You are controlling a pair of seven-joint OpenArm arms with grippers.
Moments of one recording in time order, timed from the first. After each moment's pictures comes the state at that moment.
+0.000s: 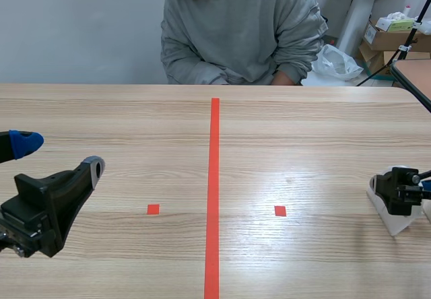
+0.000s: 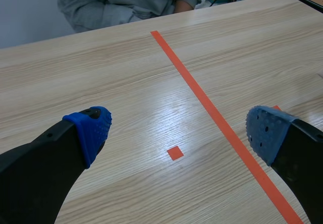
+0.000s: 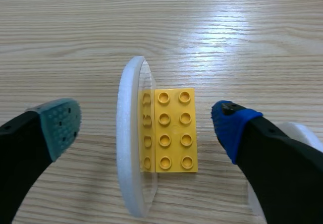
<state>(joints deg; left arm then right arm) 45.0 -25.6 -8.4 119.9 -21.4 -18.7 -1.9 -7.1 19.8 22.7 72.0 22.0 32.2 -24.0</state>
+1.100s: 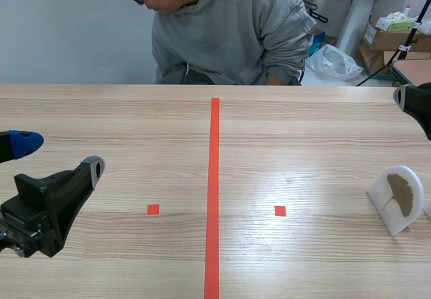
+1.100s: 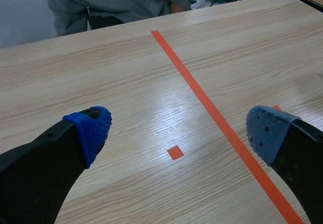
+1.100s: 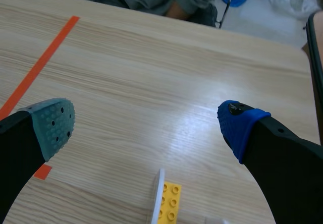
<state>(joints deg) 45.0 -25.6 -8.4 119.9 -21.4 -18.7 -1.9 -11.9 25.2 28.1 100.6 30.9 38.0 -28.3</state>
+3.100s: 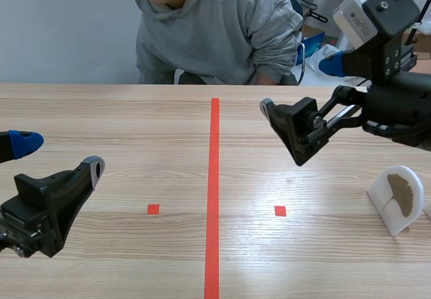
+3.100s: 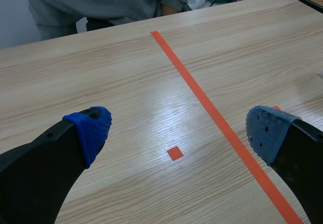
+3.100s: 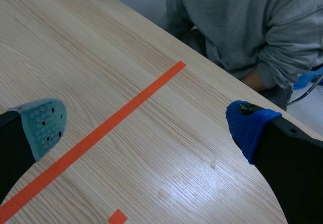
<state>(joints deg) 45.0 -25.6 -8.4 119.9 -21.4 -18.7 -2.0 -11.9 31.4 -6.0 110.9 17.4 21.9 -11.2</state>
